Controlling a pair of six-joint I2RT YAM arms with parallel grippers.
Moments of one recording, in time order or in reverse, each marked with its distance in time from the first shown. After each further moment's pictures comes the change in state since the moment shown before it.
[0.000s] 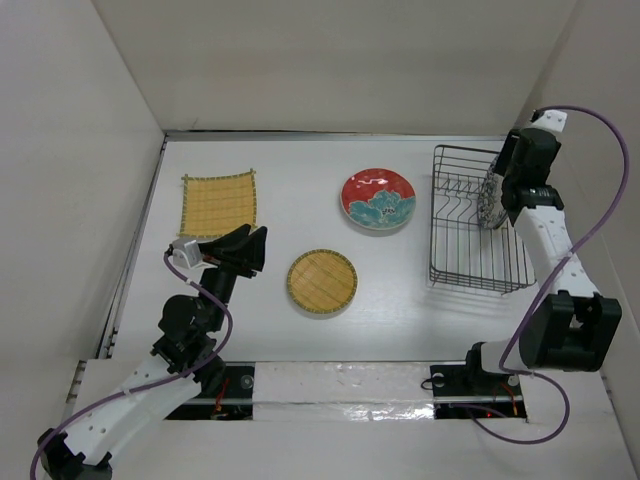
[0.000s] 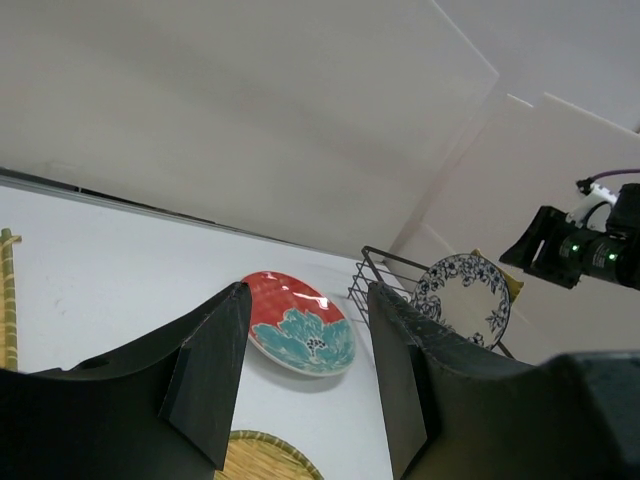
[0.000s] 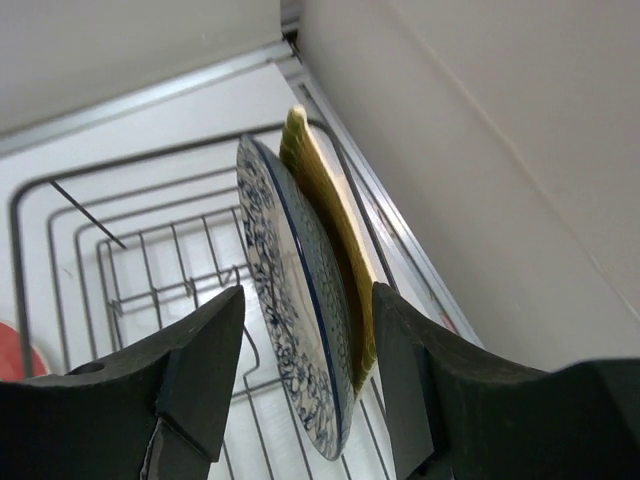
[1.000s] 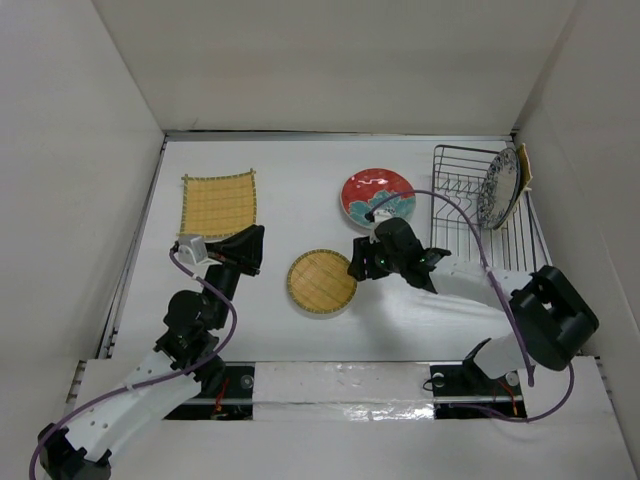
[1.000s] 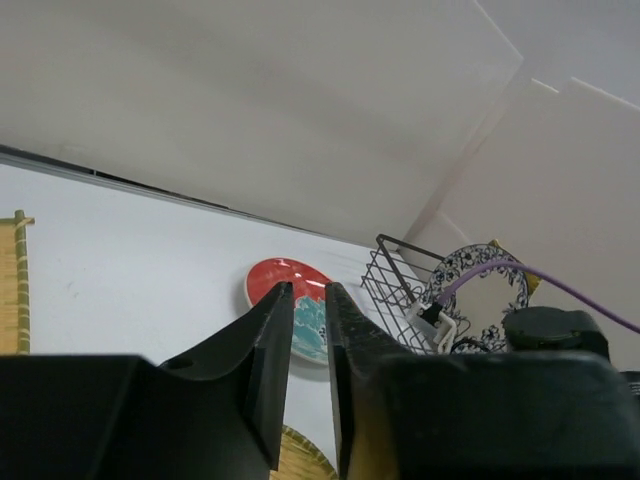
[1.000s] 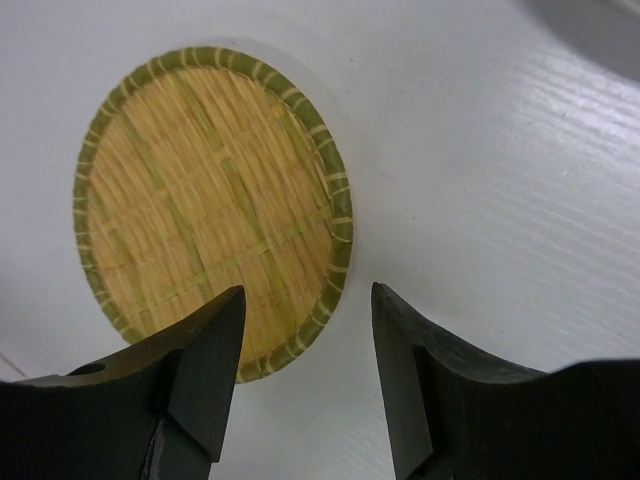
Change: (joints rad) left arm 0.000 0.043 0.000 -0.002 -0.016 -0.004; right arm 0.798 0.019 -0.454 0.119 -0.501 0.387
